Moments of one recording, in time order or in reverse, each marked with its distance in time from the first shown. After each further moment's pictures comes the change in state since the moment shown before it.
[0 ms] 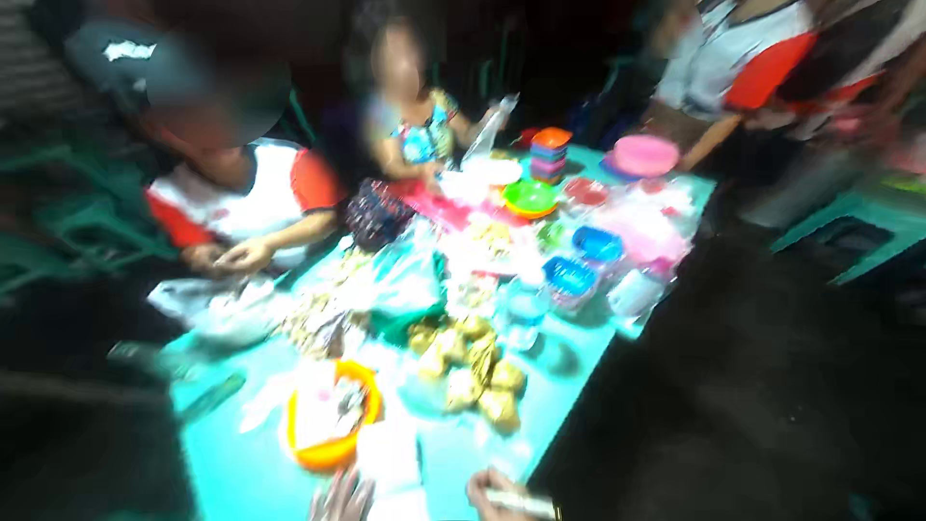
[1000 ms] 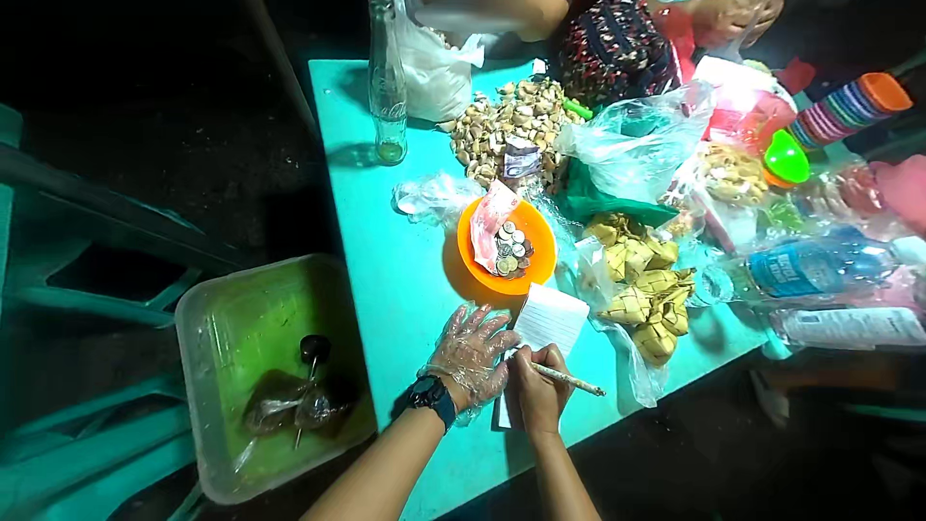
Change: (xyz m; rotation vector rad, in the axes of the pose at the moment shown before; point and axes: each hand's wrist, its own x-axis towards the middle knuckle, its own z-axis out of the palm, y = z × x) left_hand 0.009 -0.014 0.011 -0.334 0.035 0.013; right_hand 0.015 0.015 0.186 -0.301 0.365 -0.218
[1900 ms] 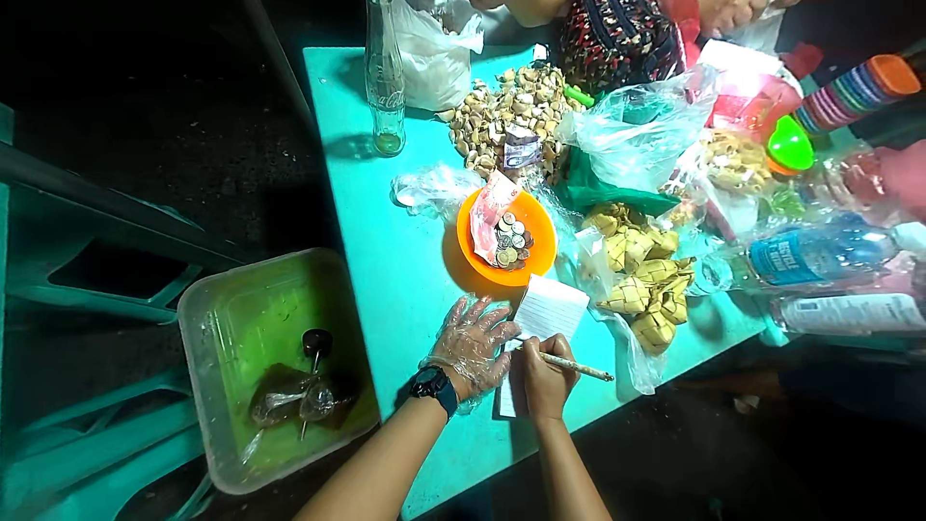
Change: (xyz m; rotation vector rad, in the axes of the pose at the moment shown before) left_hand 0.000 -0.001 0.001 0.043 0.103 0.054; right_hand 0.006 0.000 -0.003 -0.031 0.041 -0.016
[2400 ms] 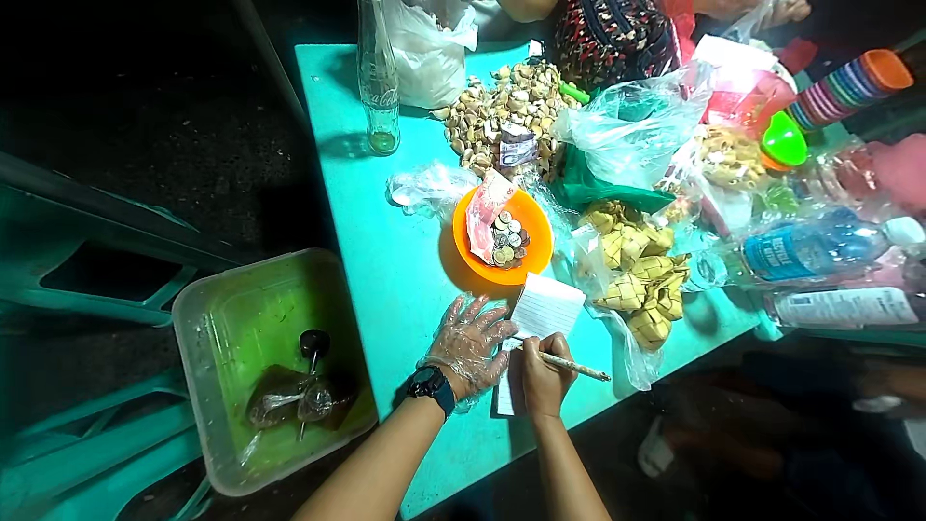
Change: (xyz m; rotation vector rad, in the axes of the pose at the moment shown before) left_hand 0.001 0.001 -0.002 0.002 -0.011 -0.007; right_hand 0.001 0.006 0.000 -0.049 0.040 -0.049
